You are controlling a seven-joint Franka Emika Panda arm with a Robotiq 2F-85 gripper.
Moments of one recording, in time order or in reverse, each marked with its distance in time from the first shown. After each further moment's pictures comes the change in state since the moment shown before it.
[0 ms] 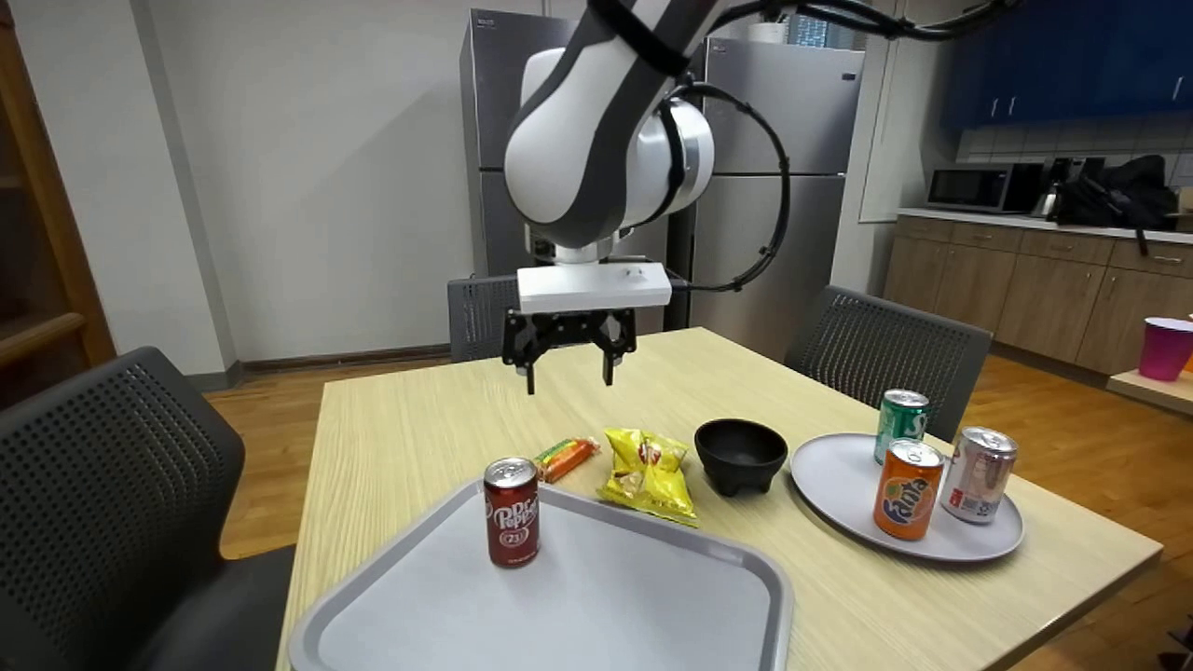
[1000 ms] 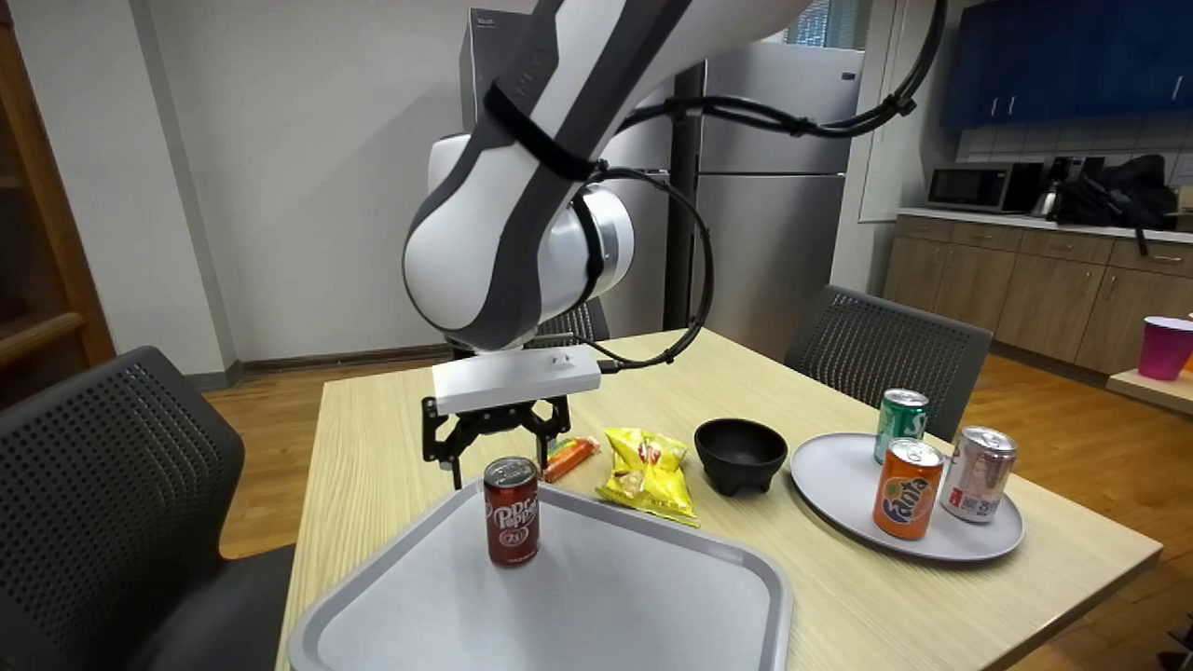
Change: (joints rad) arm 0.062 0.180 0.085 0.117 0.002 -0.006 -0.010
